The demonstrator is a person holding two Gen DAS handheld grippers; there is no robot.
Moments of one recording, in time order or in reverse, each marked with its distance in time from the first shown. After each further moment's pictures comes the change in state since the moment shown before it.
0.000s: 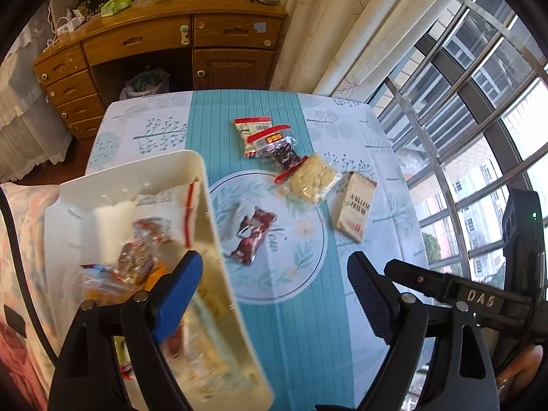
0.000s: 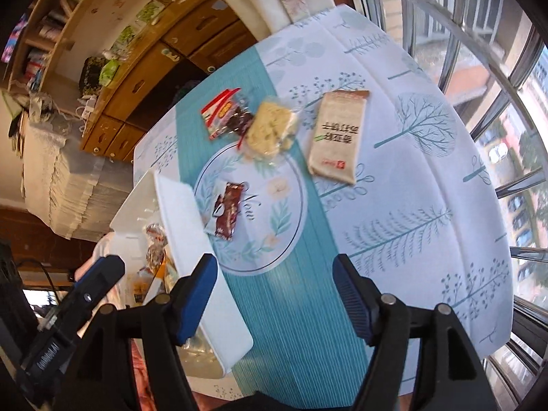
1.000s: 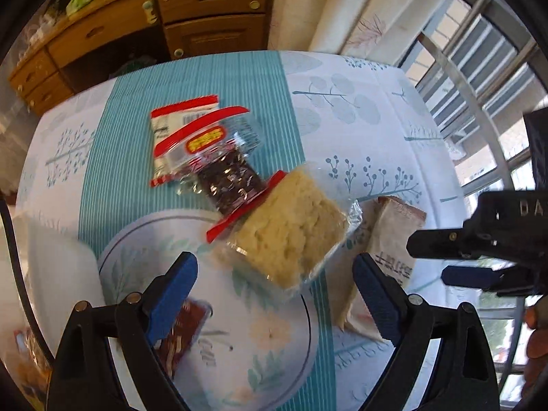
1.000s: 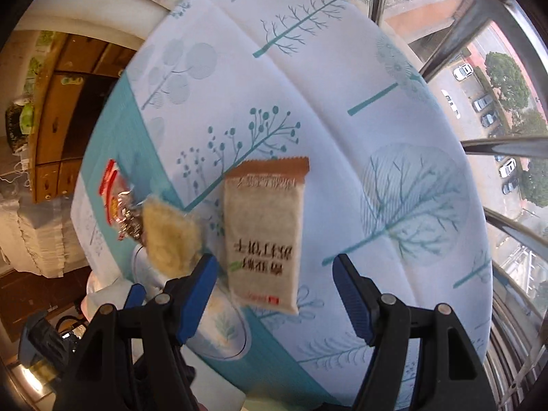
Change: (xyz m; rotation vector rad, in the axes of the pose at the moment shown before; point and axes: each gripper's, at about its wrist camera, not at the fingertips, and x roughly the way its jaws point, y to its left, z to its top) left arm 0.201 -0.074 0.066 0.051 0.089 0.123; right arm 0.094 -0.075 0.162 0.218 0.248 -0.140
